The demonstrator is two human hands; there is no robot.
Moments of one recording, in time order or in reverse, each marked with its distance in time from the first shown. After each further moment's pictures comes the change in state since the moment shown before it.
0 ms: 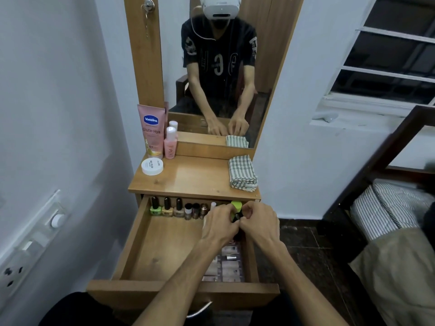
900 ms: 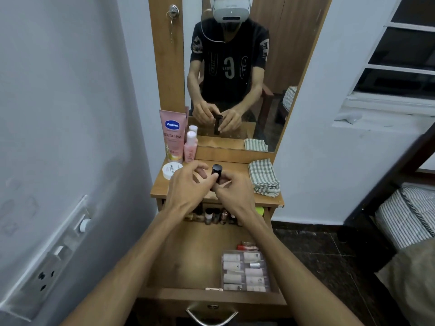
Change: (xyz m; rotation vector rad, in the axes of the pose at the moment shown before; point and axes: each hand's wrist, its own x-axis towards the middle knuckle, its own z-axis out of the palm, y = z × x) left_hand 0.027 -0.053 -0.150 -0.198 0.359 0.013; right_hand 0.038 -0.121 0.026 0.385 0.091 -0.315
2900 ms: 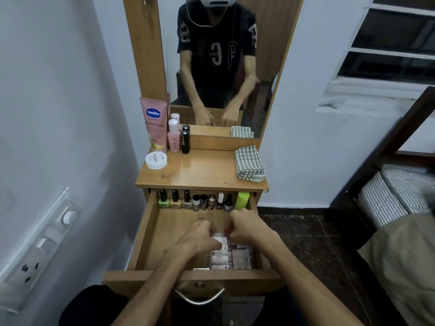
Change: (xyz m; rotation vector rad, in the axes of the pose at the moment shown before) left_hand -0.101 -0.032 0.078 0.309 -0.756 -0.296; right_hand -0.069 0.072 -0.030 -0.588 -0.699 0.073
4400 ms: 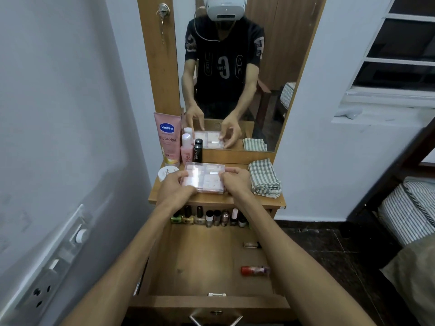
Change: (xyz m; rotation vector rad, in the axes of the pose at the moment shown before) left_hand 0.023 -0.004 -0.147 -0.425 0.517 -0.029; right_hand 0.107 -0.061 -0.072 1.232 0.492 0.371
